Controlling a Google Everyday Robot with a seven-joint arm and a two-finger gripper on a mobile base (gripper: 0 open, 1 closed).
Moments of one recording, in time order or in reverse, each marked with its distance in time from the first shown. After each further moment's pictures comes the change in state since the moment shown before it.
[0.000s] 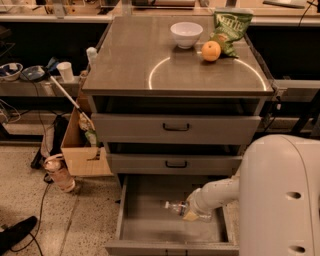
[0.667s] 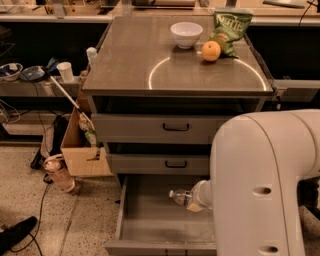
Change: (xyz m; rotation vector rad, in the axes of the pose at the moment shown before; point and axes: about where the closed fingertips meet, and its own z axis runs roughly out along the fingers) arm -0.013 -0.027 -0.061 0.154 0.043 0.024
